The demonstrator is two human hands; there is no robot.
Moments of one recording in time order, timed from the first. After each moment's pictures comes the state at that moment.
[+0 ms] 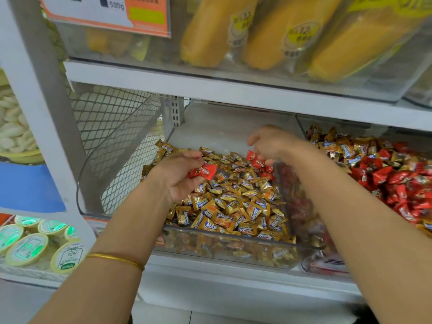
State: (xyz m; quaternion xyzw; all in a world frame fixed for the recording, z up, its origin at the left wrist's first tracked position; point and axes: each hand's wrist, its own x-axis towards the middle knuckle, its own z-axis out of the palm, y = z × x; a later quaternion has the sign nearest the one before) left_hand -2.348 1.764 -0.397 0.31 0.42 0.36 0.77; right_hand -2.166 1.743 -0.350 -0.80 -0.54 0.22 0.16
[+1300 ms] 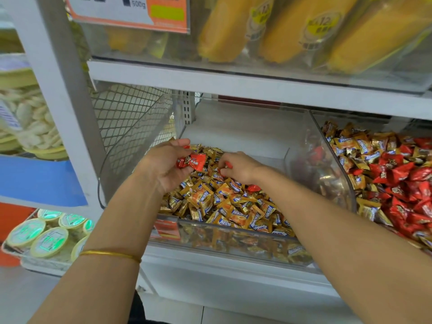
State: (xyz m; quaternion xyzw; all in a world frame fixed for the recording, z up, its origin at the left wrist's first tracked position) left_hand -2.380 1.770 -0.385 0.33 0.44 0.43 0.72; right_hand -2.209 1.771 -0.427 -0.71 -0.67 0.20 0.07
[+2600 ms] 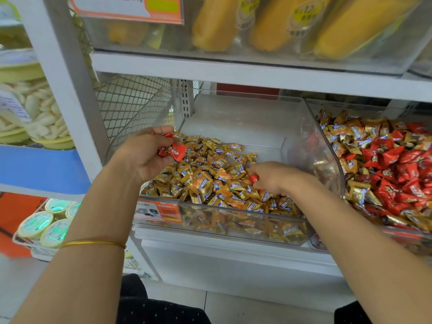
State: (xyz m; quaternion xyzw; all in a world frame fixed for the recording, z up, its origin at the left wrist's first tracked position) left_hand -2.412 1.768 -0.379 0.38 0.42 0.46 0.69; right_hand -2.192 1.696 -0.409 -0.75 -0.63 0.15 -0.12
